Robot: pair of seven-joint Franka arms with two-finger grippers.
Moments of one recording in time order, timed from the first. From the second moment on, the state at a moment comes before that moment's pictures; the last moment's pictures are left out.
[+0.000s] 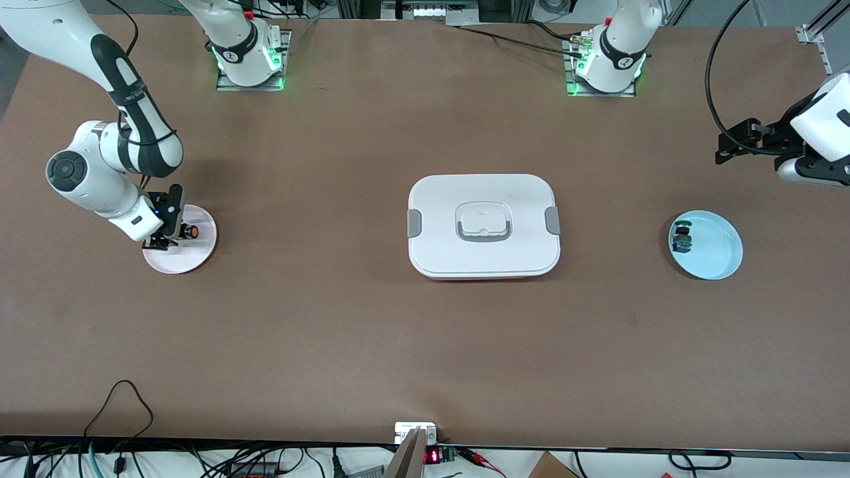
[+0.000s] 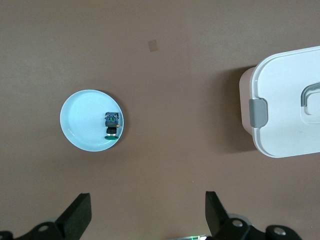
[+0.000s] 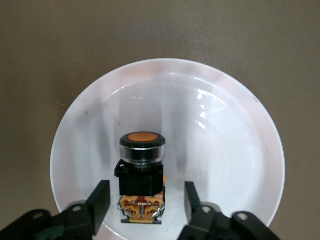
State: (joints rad) left arm 0.05 0.03 -0.06 -1.57 -0.01 1.50 0.10; right arm -0.25 0.38 0.05 -2.25 -0.16 2.63 -1.63
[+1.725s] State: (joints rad) left arm 0.05 0.03 -0.06 -1.56 -0.01 1.51 0.10; right arm -0.15 0.19 0.08 -1.88 0.19 2.01 -0.87
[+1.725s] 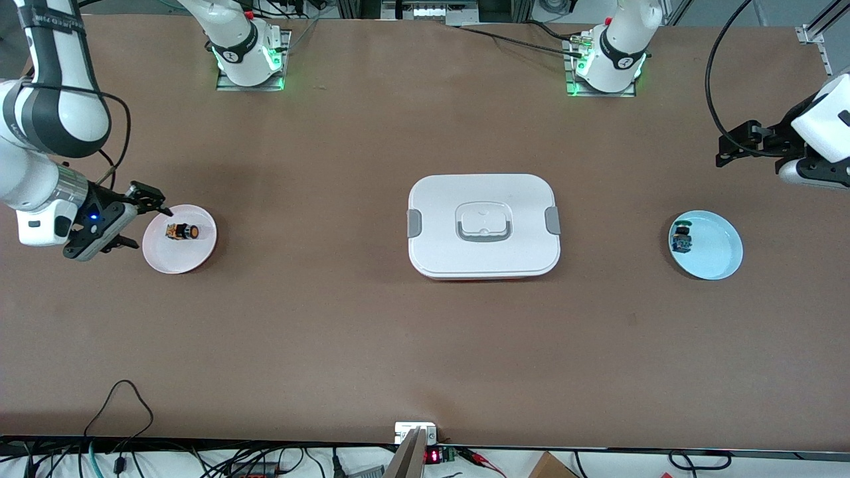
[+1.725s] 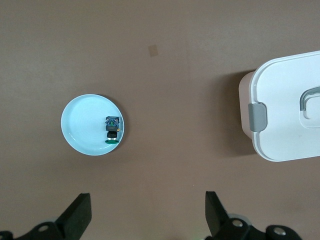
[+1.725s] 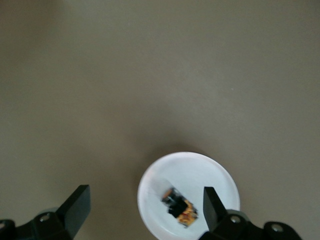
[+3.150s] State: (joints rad) left arm 0.06 0.03 -0.05 -1.56 0.00 1.53 0.10; right arm -0.03 0.16 0.07 -1.58 -0.09 1.62 -0.11
